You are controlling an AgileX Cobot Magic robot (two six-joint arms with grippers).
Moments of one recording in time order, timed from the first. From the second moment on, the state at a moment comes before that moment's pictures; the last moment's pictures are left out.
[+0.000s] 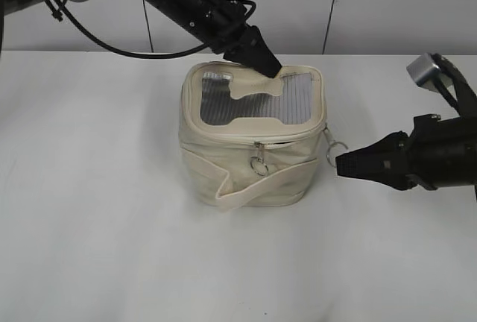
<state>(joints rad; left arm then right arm) -0.44 2.42 -2.18 -0.88 1.20 0.92 0.11 1.56 -0.58 1.49 0.67 -1.56</state>
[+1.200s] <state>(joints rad) -0.43 2.26 -2.17 -0.67 1.14 0.56 0.33 1.41 -0.66 1.02 0.62 -0.81</state>
